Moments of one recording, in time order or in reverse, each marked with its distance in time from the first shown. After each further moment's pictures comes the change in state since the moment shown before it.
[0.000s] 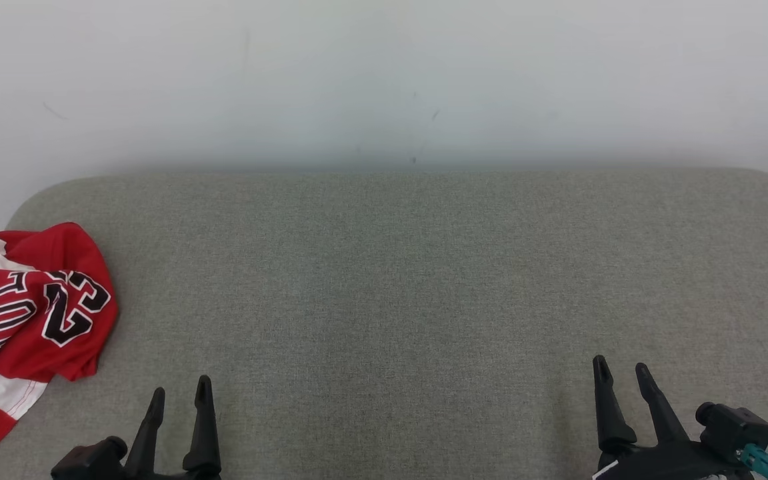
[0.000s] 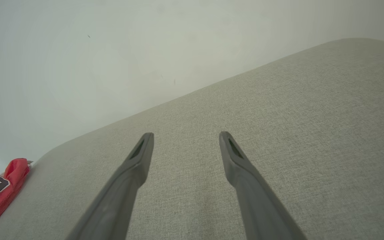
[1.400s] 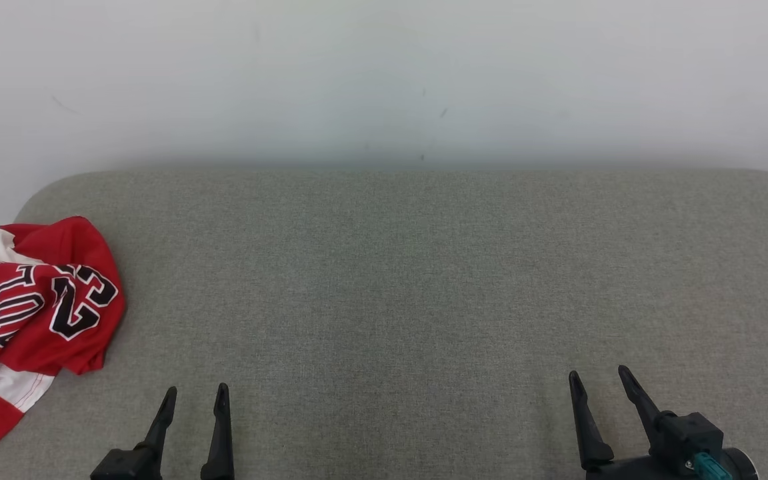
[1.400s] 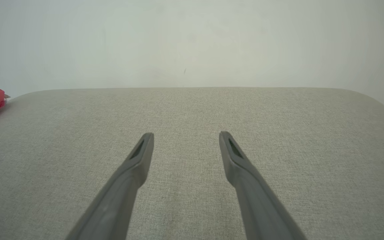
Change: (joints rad) left arm -0.002 0.003 -0.017 0.049 0.255 -0.009 -0.085; right arm 0.012 -0.002 0.024 0.018 -0.354 0.000 -0.049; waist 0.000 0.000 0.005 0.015
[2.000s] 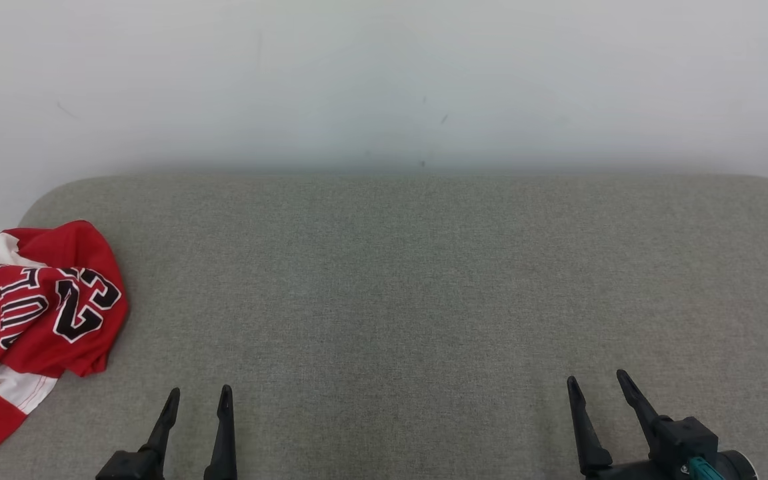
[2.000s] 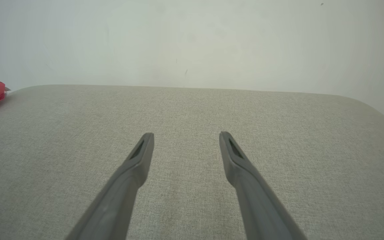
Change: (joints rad) left arm 0.001 -0.003 -0.003 0.002 0.021 0.000 -0.011; right arm 0.007 0.000 0.002 0.006 -0.044 0.000 -0.009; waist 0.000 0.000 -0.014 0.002
